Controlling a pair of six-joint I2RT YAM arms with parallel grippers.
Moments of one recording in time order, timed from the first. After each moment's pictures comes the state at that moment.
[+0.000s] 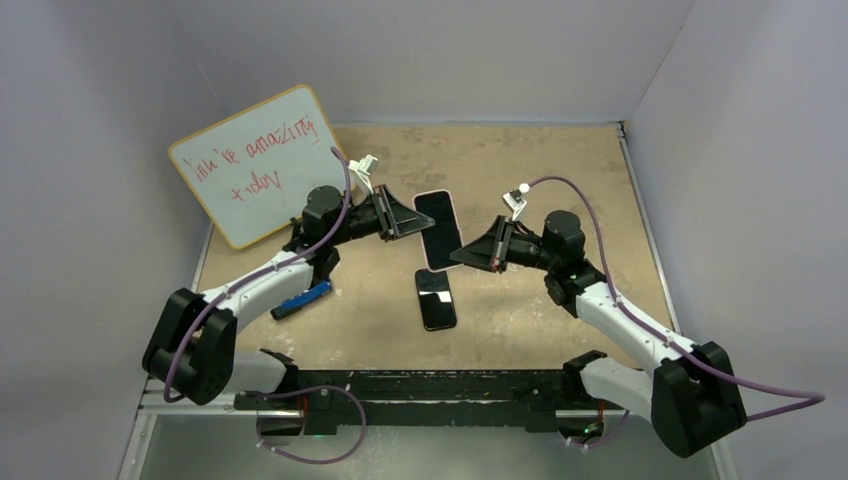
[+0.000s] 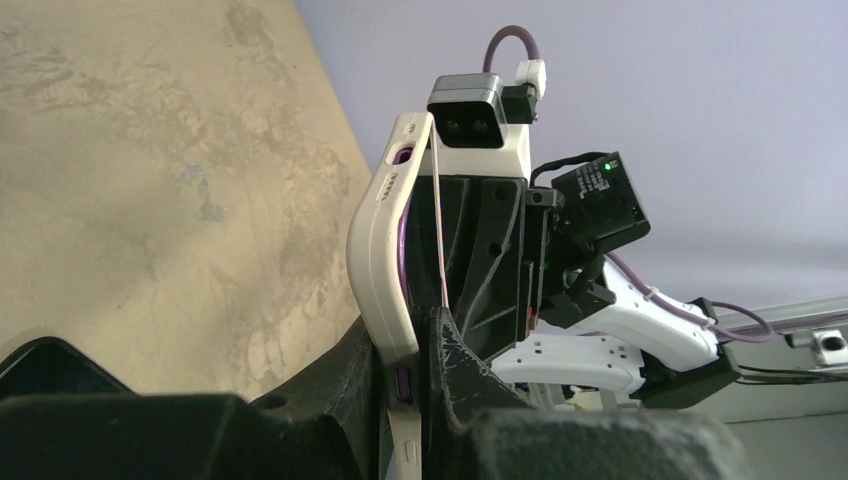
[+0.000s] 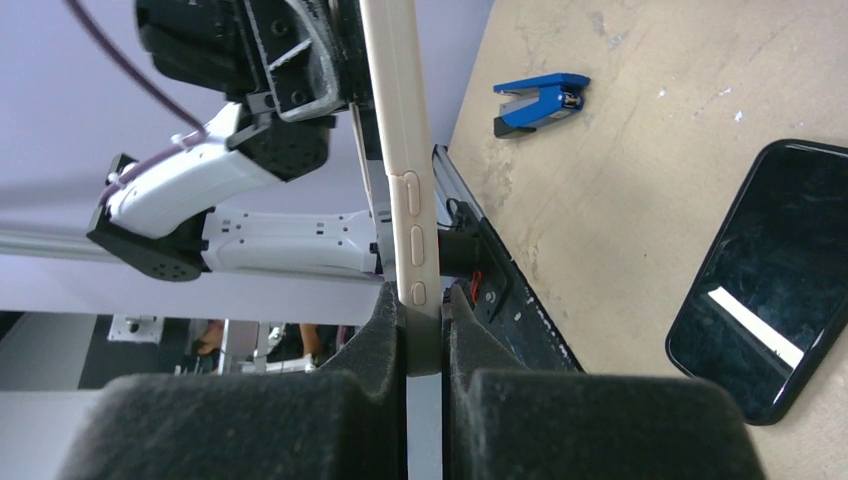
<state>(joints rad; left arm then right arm) -0.48 1.36 0.71 0.62 0.67 -1.12 0.39 1.08 0.54 0.35 -0.84 1.12</state>
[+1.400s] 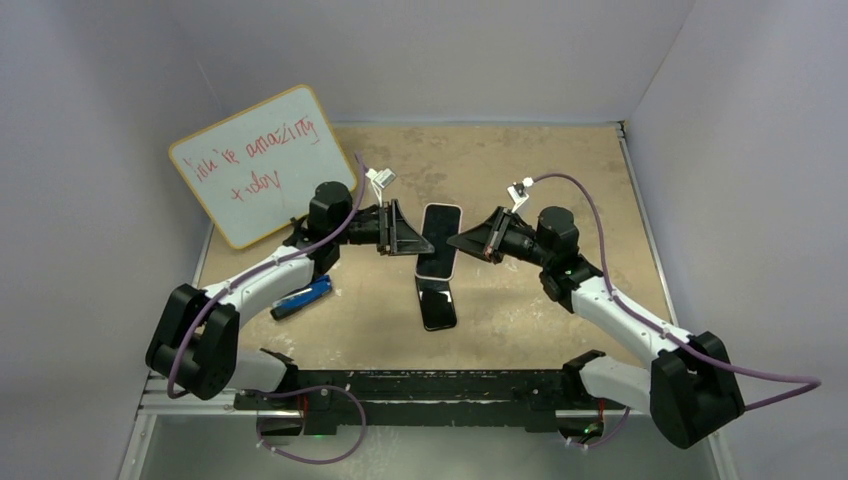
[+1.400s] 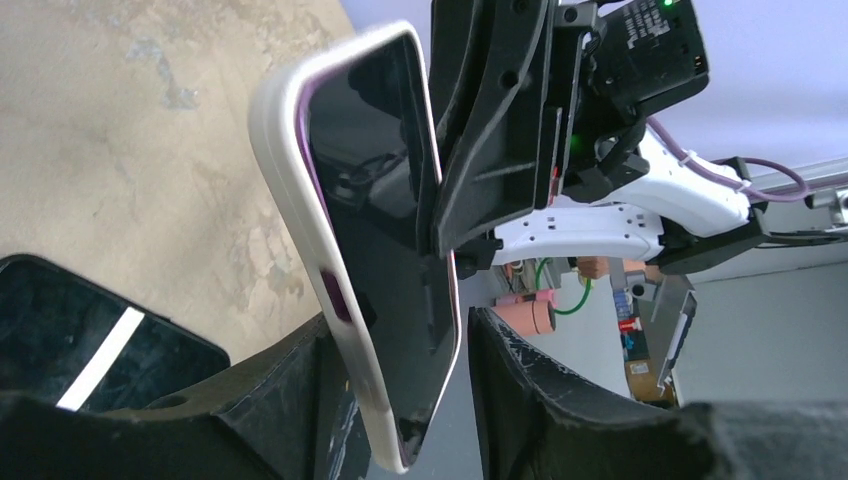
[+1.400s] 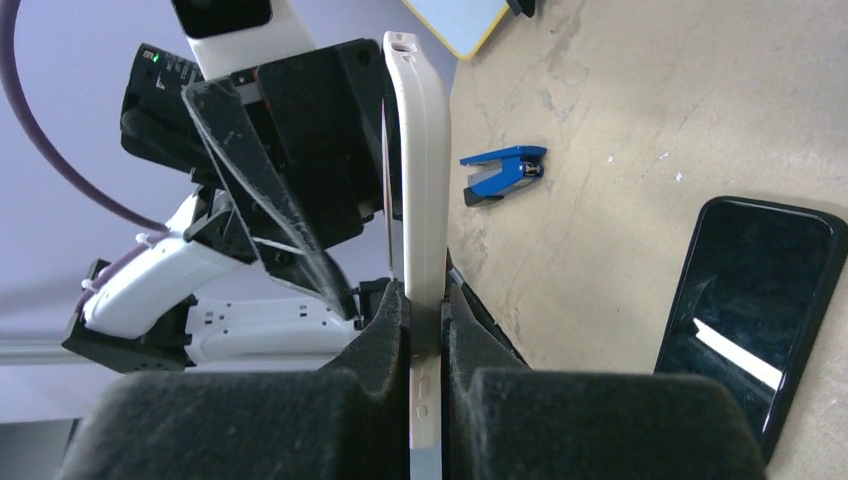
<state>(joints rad) -0.47 1.37 0.77 0.39 0.95 -0.93 0.43 1.11 0.58 0.35 -0.66 1.14</state>
